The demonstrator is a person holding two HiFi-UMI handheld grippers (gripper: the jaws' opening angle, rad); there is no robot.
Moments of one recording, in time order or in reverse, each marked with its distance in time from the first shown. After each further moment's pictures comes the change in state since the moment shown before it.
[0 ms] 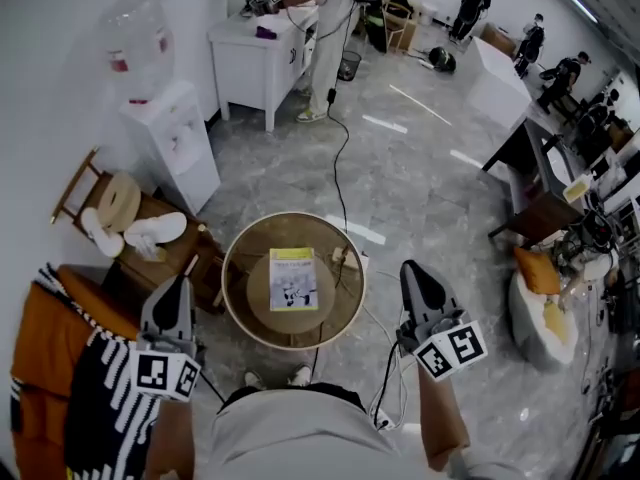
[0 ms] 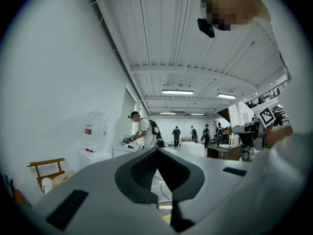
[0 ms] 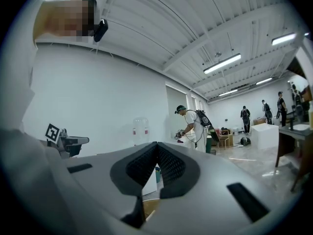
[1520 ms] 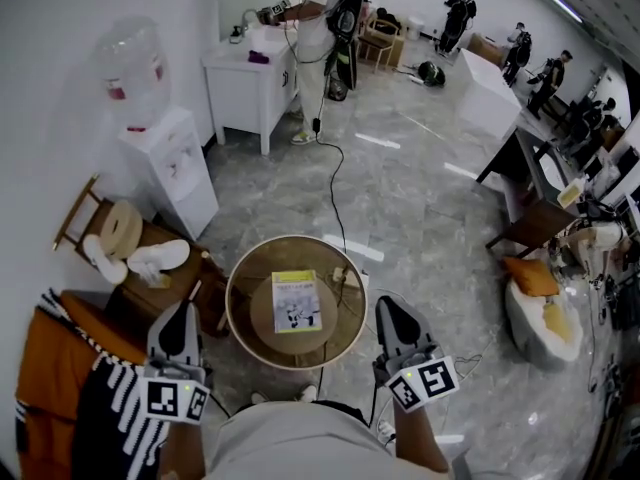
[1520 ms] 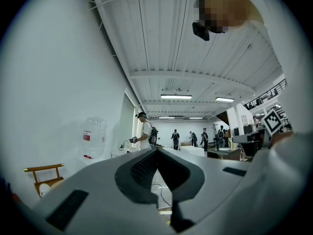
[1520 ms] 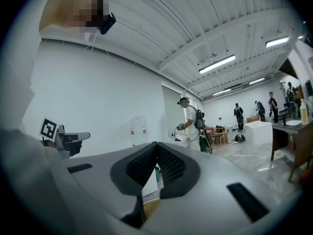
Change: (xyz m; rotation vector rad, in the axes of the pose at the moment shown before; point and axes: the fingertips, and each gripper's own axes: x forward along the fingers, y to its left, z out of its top) left arm -0.001 0.001 0.028 0.013 -0.062 -0.016; right arm 0.005 0.049 -0.013 0.027 0.003 -0.077
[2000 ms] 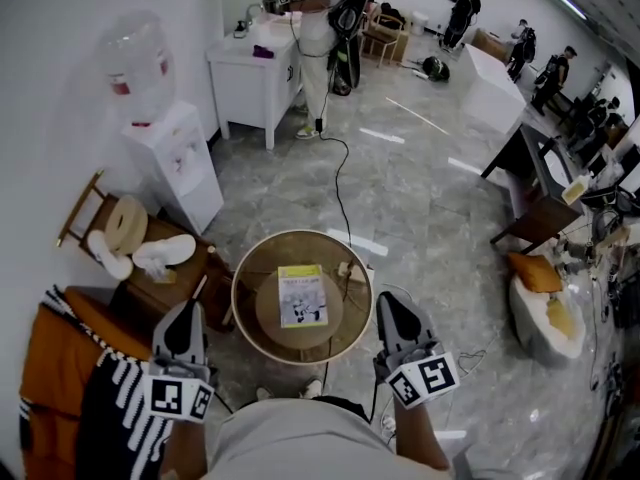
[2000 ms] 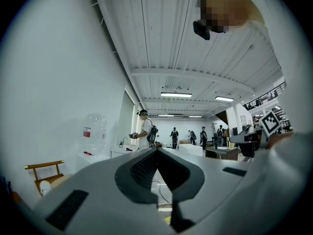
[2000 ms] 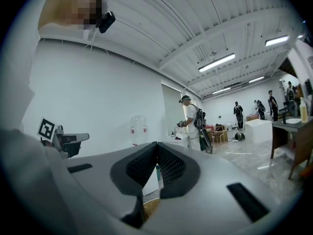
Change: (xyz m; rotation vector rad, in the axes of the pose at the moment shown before) left arm -0.007 0.006 -0.006 -0.012 0.029 -0.011; right arm 0.007 0.012 -0.004 0.010 0.010 -0.002
